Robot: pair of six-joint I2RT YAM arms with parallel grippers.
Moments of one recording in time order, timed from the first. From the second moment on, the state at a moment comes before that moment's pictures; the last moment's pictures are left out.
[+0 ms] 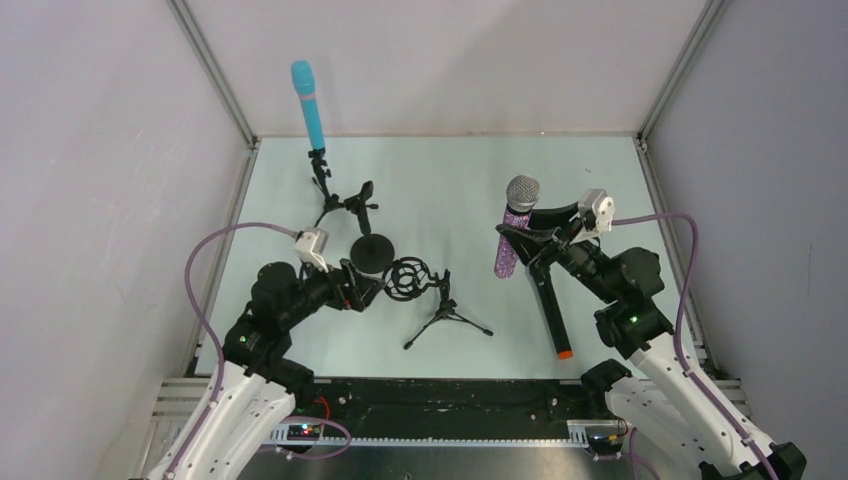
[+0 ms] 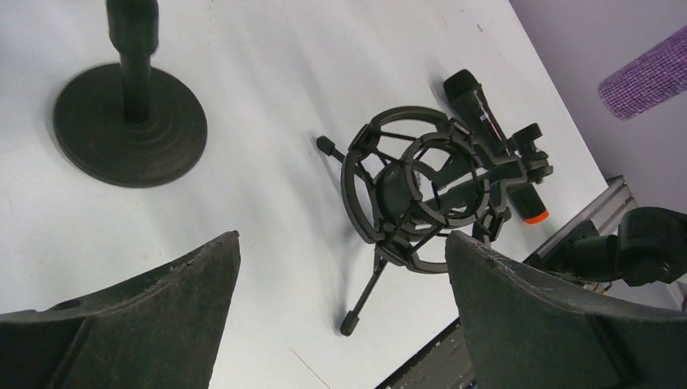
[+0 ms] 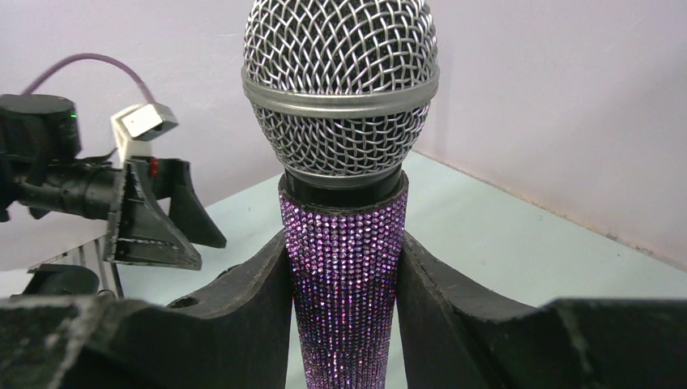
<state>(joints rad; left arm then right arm) -0.37 0.46 0.51 -0.38 0.29 -0.42 0.49 0.67 0.62 0.37 -0.38 0.22</state>
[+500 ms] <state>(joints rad) -0.37 0.52 0.36 -0.09 0.48 -0.60 0.52 0.65 0.62 0.32 -0.40 0.24</state>
